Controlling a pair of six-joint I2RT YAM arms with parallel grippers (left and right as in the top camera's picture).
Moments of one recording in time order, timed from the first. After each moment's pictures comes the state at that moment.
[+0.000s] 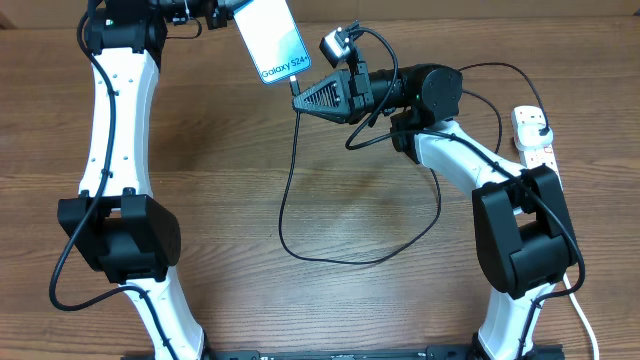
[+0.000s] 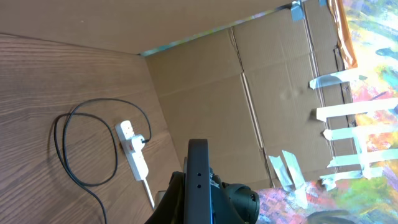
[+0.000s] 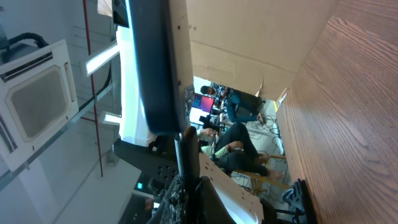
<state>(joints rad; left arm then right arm) 0.03 2.10 2.17 -0.37 1.31 -0.93 0.35 2.02 1.36 1.36 -1.37 1.96</state>
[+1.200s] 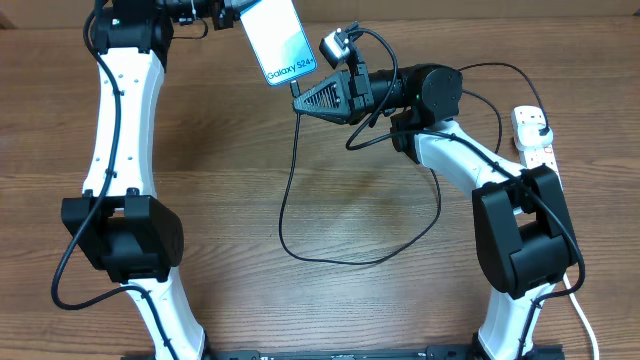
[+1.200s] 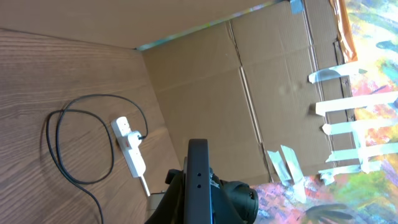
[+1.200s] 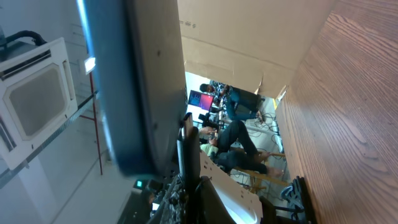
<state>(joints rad) 0.01 2.10 2.17 -0.37 1.31 -0.93 0.35 2.02 1.36 1.36 -1.38 1.96</state>
